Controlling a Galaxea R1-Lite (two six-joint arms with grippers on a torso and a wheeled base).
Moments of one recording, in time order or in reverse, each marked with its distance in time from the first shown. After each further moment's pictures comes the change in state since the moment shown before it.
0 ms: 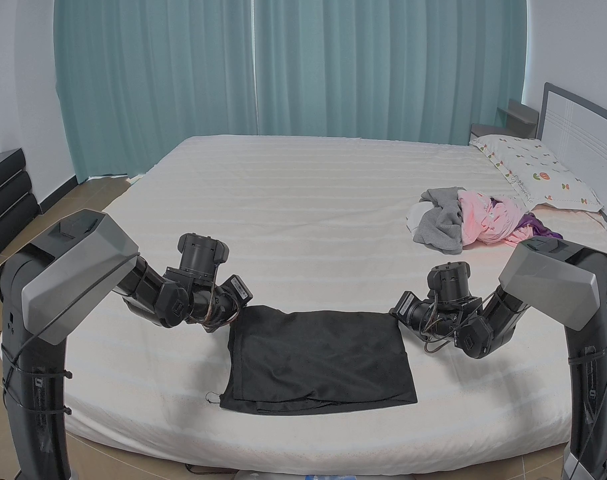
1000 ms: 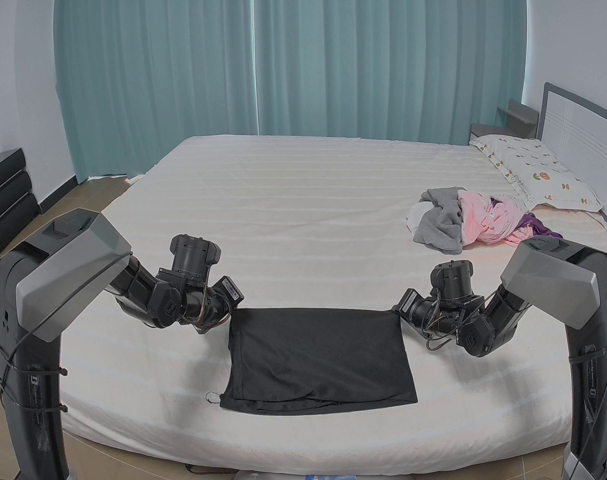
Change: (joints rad) left arm 0.028 -0.016 0.035 -0.003 0.026 -0.002; right arm -0.022 0.003 -0.005 -0.012 -0.002 0.000
